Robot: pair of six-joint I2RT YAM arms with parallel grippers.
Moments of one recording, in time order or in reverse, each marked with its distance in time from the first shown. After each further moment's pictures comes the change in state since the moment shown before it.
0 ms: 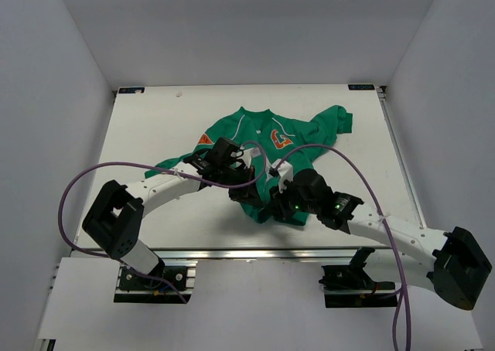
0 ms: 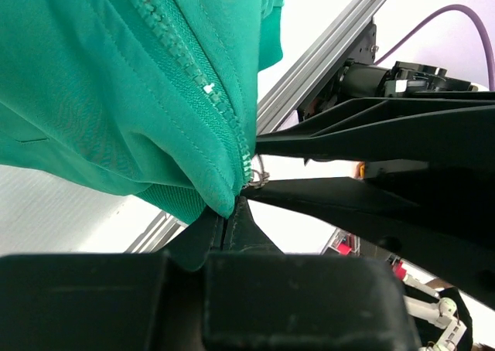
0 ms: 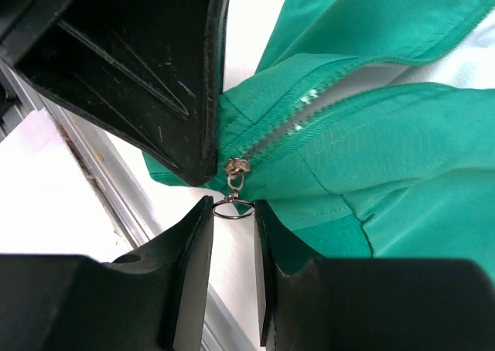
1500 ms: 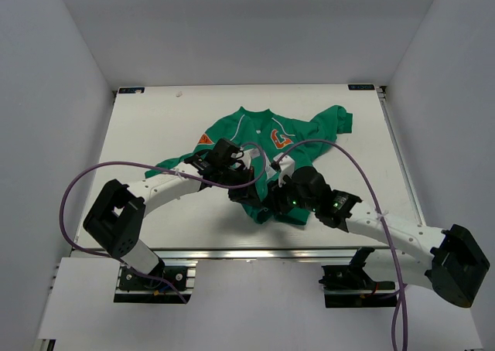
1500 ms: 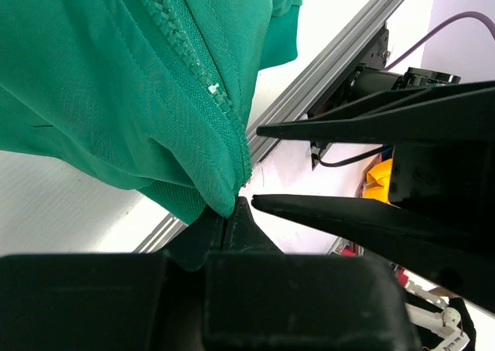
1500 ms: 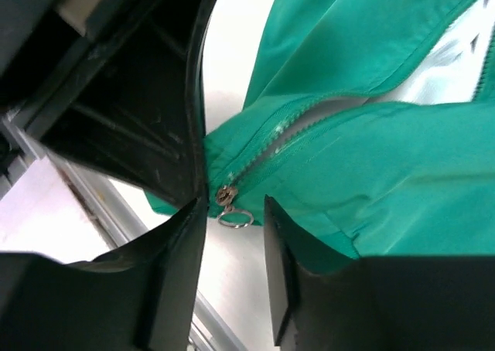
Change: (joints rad) left arm -0.002 0.008 -0.008 -0.001 -0.026 -0.001; right arm 0.000 0.014 0.029 0.031 0.097 0.084
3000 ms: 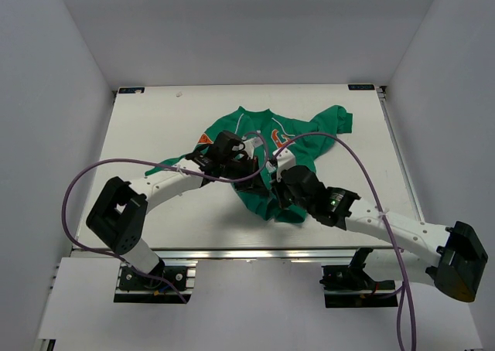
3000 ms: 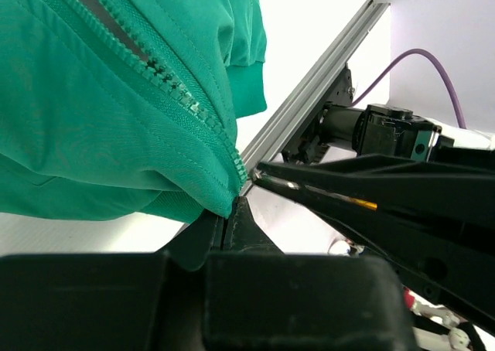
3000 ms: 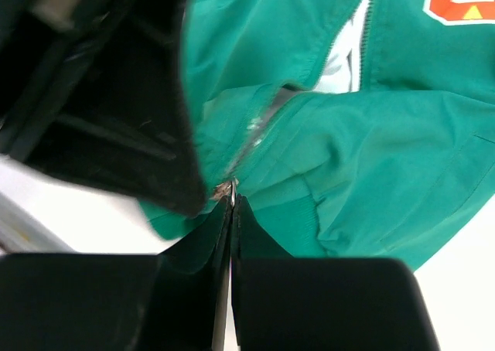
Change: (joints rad) left arm 0.010 0.034 0.048 0.121 0.007 -0.035; right arm 0.094 -0.001 0.113 -0.155 0.348 -0.045
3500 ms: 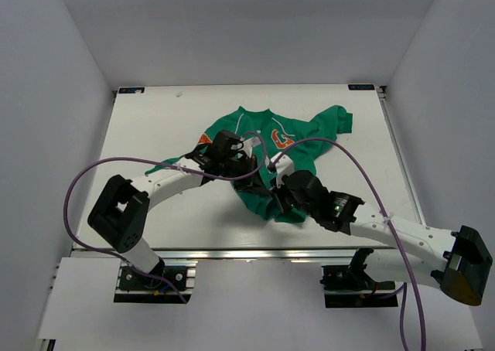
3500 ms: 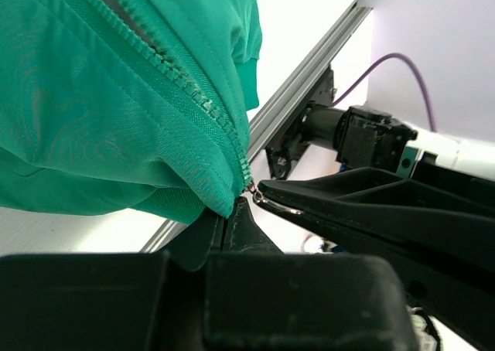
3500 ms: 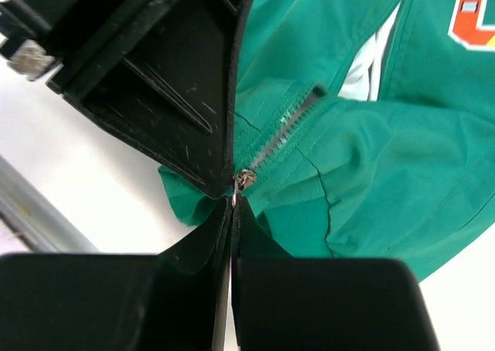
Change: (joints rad) left arm 0.032 0.017 -0.005 0.022 0.048 -0.080; right arm 0.031 -0.037 -0.039 0.038 -0.045 -0.082
